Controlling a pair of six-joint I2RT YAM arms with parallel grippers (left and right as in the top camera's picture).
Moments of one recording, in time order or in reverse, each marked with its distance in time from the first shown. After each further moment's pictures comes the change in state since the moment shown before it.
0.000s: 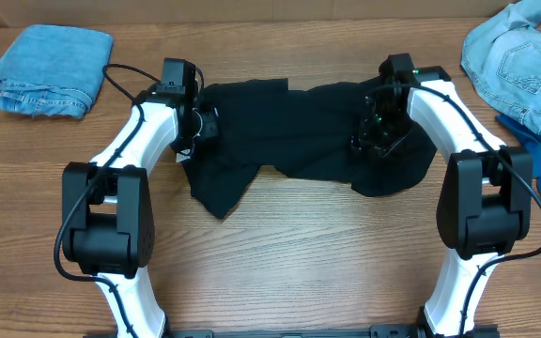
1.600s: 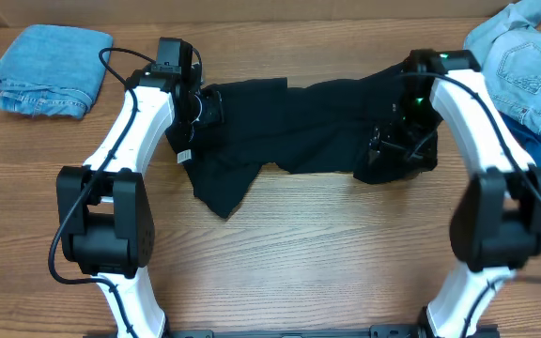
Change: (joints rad) left arm 0.000 0.000 0.165 -0.166 0.080 0.013; right arm -0.034 -0.170 0.117 -0.432 0.128 0.047
